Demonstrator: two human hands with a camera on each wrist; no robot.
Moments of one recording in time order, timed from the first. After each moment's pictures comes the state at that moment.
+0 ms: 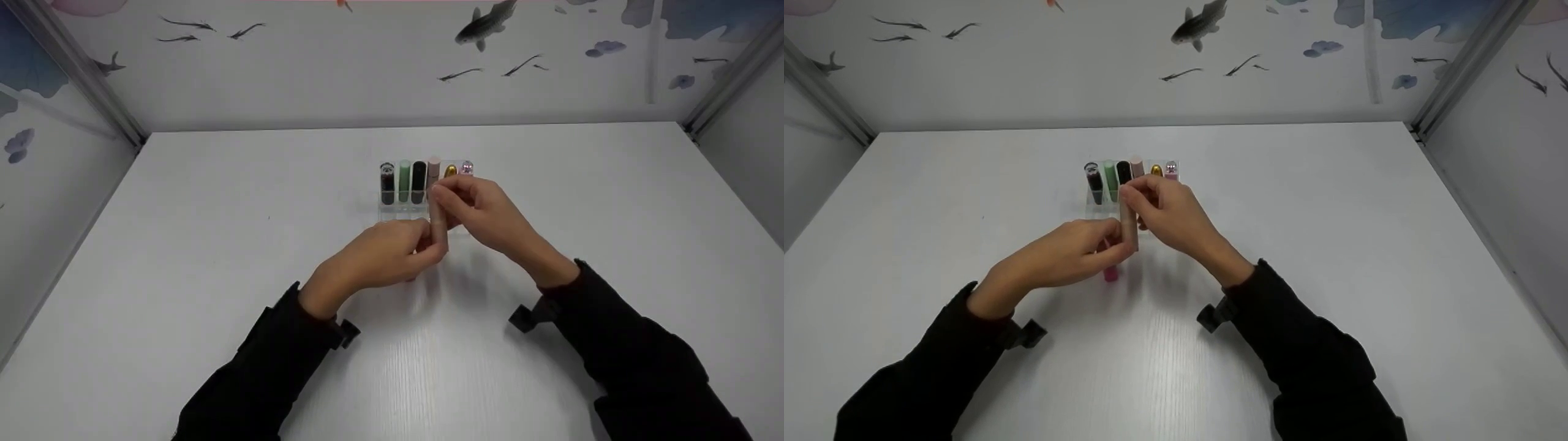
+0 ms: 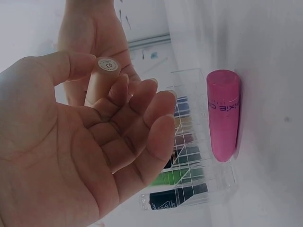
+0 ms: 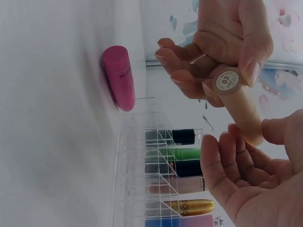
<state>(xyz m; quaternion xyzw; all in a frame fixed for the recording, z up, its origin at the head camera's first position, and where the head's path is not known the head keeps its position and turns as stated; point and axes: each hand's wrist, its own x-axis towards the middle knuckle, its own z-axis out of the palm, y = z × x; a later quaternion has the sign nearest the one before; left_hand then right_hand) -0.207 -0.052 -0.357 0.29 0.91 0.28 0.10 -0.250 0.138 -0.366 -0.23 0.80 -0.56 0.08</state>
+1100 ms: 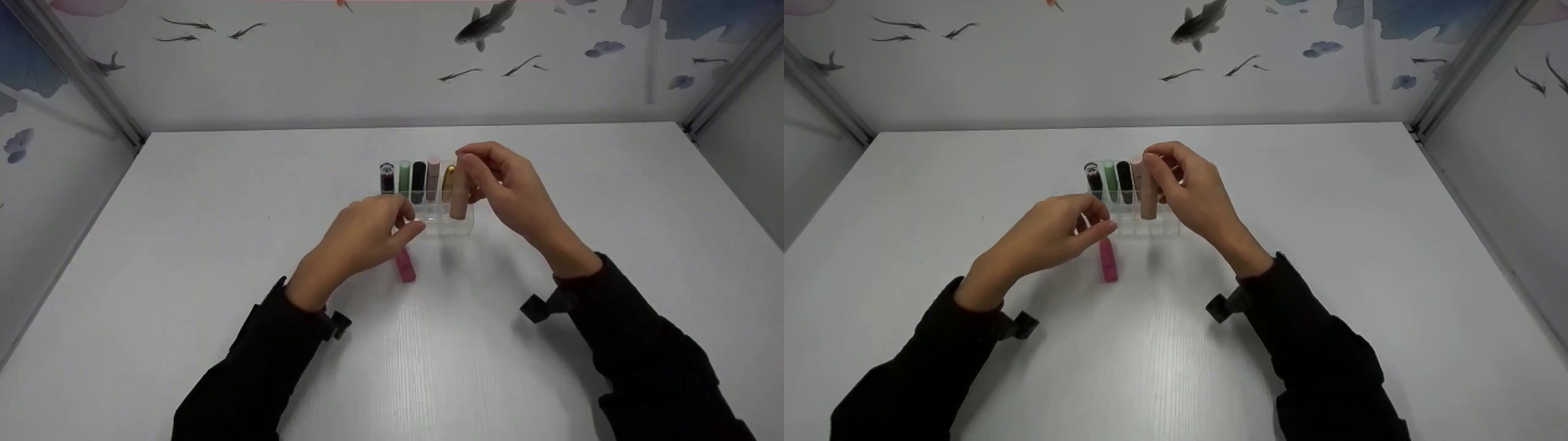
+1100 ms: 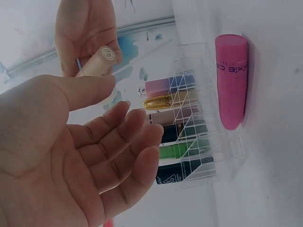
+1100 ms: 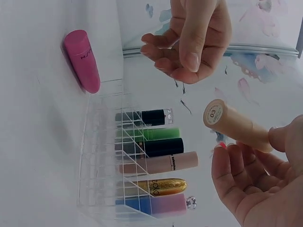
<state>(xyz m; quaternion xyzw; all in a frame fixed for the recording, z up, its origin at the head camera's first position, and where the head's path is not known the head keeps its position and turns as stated) -0.217 -0.066 -0.348 0.20 0.95 0.23 0.02 -0.255 0.158 -0.344 -0.22 0.82 -0.53 -0.04</state>
